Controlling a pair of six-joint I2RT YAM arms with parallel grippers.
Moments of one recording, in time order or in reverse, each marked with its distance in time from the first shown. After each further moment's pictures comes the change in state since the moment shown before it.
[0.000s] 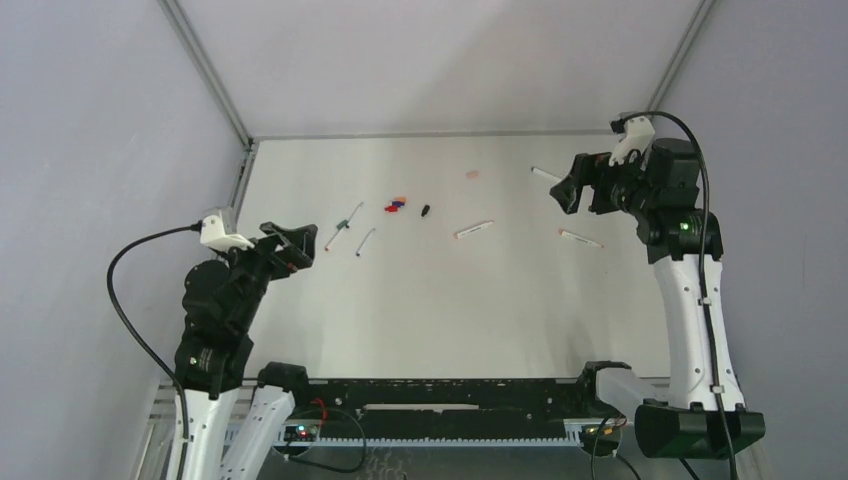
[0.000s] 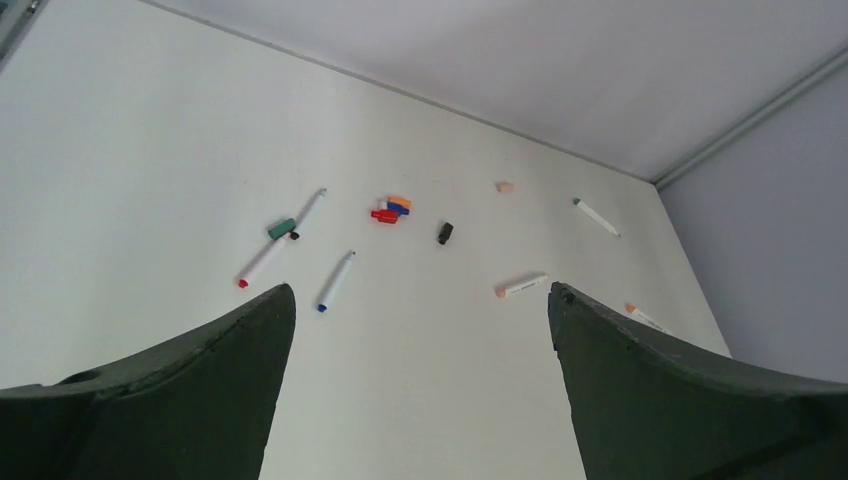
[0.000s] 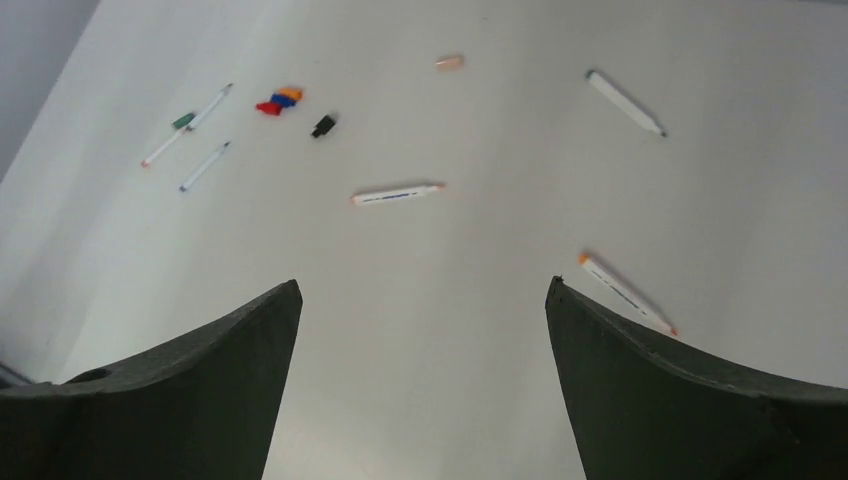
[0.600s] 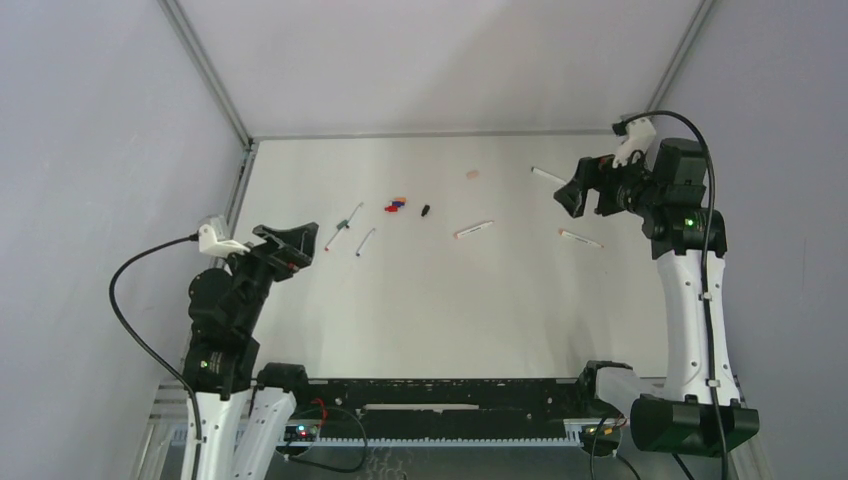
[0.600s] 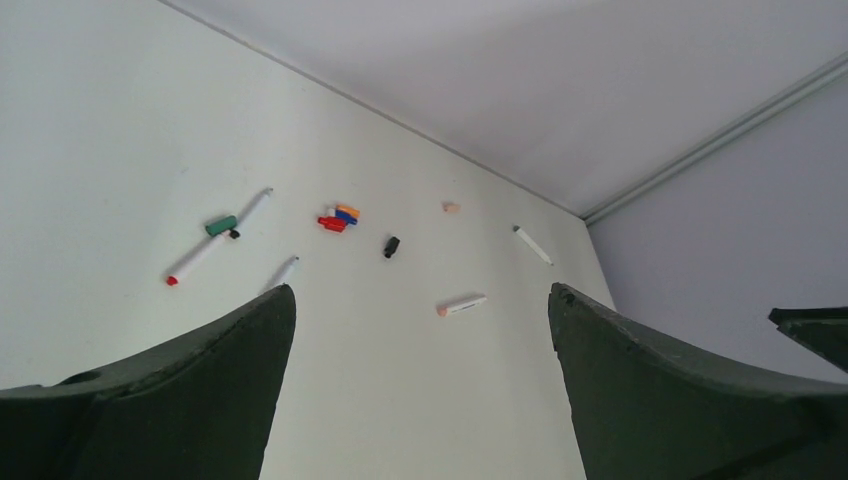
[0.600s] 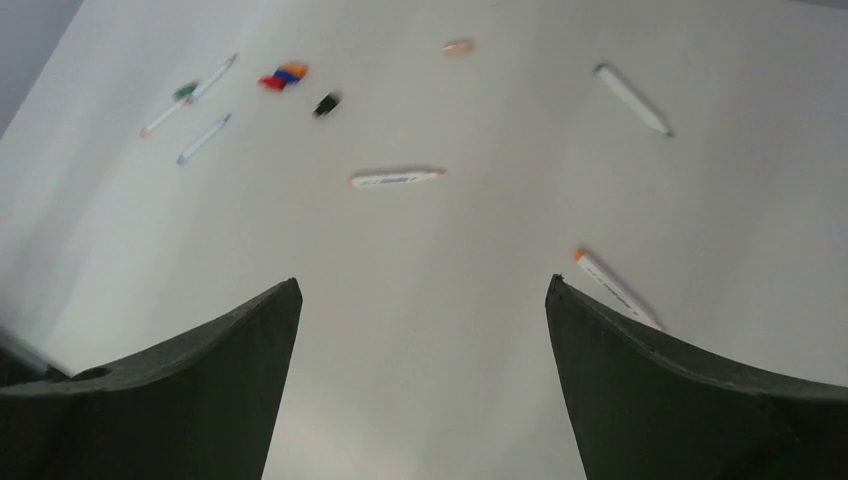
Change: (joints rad) left arm 0.076 -0.046 -0.086 0.095 0.065 -0.177; right arm -0.073 0.034 0.011 -0.016 -0.031 -0.037
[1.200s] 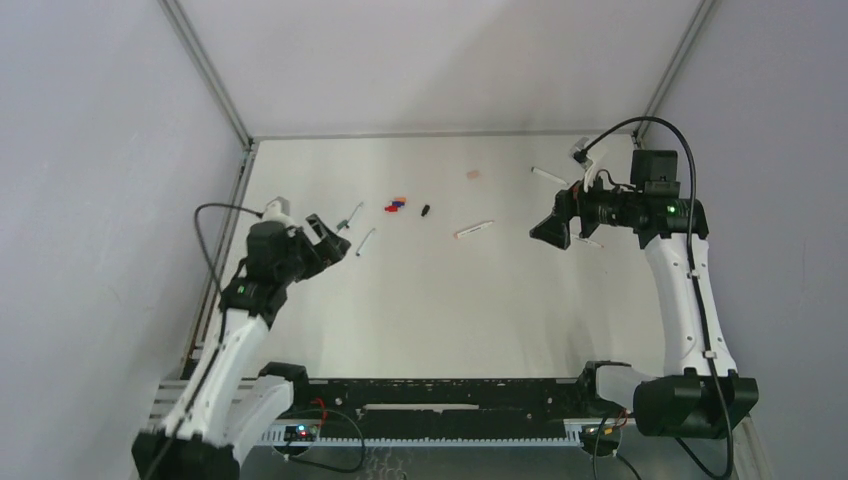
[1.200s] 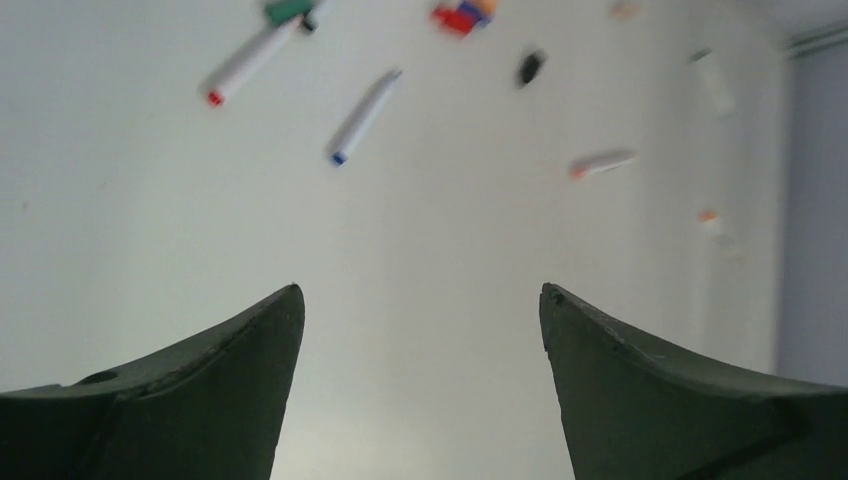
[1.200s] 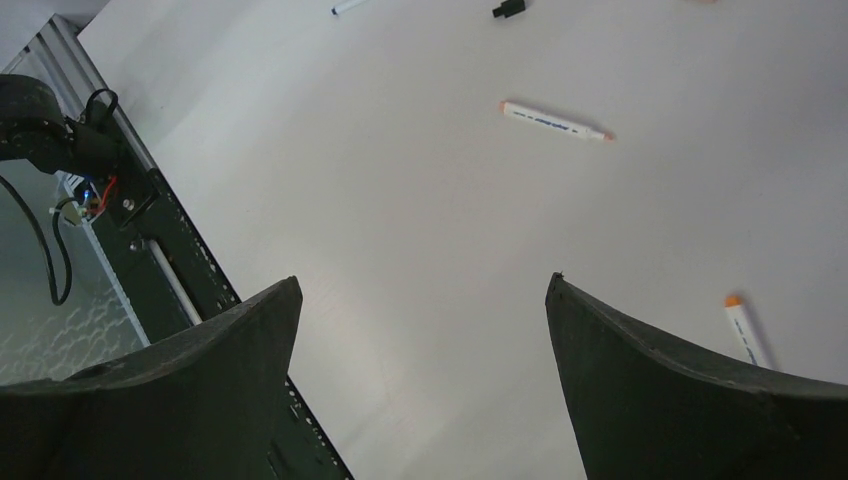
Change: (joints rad) left arm -0.041 0.341 -0.101 -0.007 0.058 0.011; right arm 0.043 0.064 -0.051 -0.178 -0.407 -0.357
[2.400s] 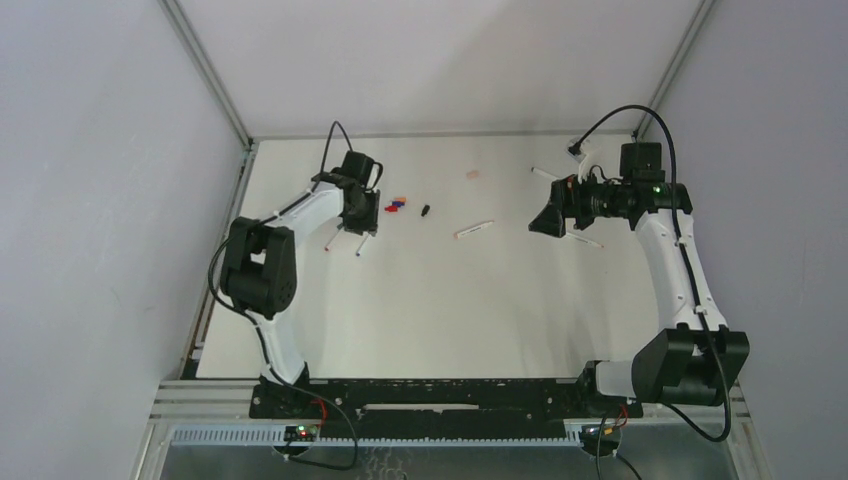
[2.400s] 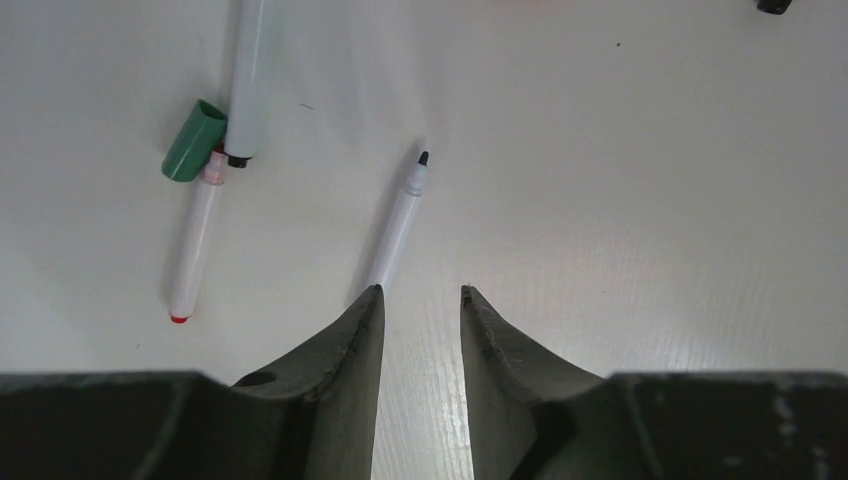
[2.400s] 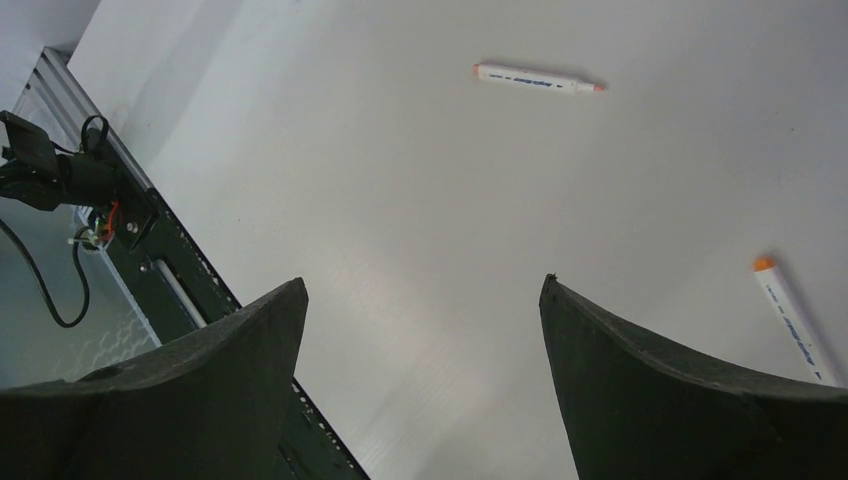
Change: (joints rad) left arm -0.203 1.128 0.750 -0.254 -0.184 0.416; right arm -0.013 0.152 -0.006 0.033 0.050 0.067
